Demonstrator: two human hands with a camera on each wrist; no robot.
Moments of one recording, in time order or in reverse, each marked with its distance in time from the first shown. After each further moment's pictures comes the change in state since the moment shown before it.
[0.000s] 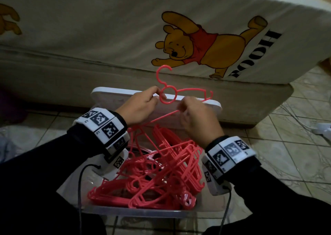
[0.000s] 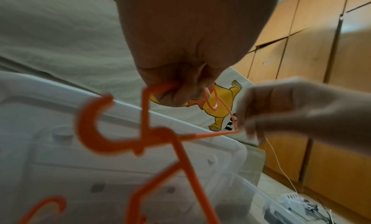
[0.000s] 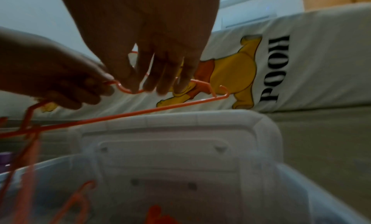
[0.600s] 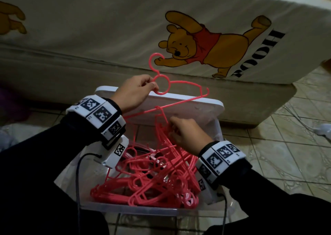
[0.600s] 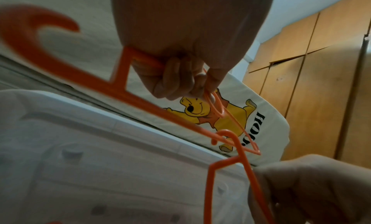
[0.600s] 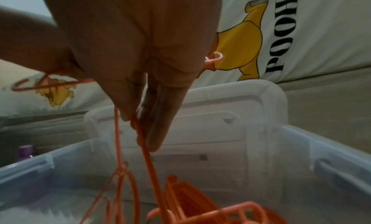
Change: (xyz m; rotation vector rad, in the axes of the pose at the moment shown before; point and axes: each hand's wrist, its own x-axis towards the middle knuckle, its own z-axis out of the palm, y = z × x) left_hand 0.010 0.002 -0.027 -0.025 0.138 -0.033; right_hand -0.010 -0.008 0.027 0.156 -0.394 0.034
